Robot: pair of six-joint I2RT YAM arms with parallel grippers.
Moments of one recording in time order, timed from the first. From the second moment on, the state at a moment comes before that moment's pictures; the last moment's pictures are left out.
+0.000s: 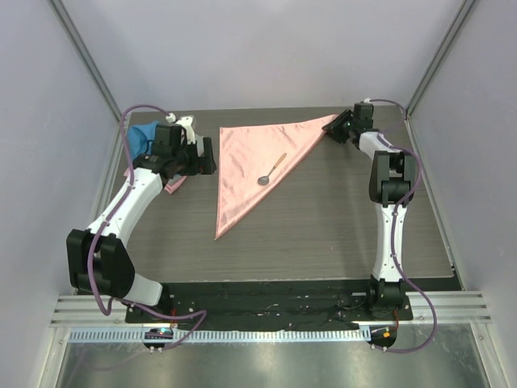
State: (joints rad) left arm -0.21 1.45 1.22 -0.50 0.12 -0.21; right arm -0.02 2.51 1.96 -0.04 -0.29 0.82
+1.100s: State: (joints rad) left arm -0.21 1.45 1.22 -0.51 0.12 -0.21; right arm -0.01 2.36 1.73 -0.02 -0.16 0.79
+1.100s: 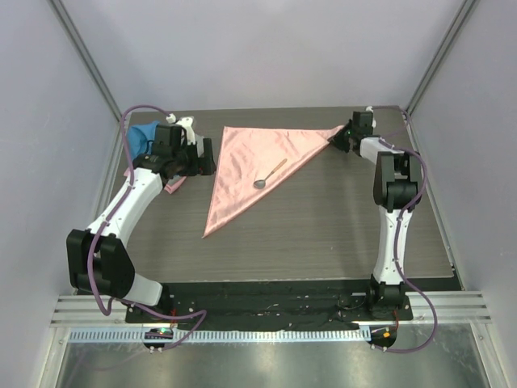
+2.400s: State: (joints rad) left arm -0.21 1.41 1.22 -0.50 0.18 -0.24; right arm -0.39 1.69 0.92 -0.02 -0.16 0.62
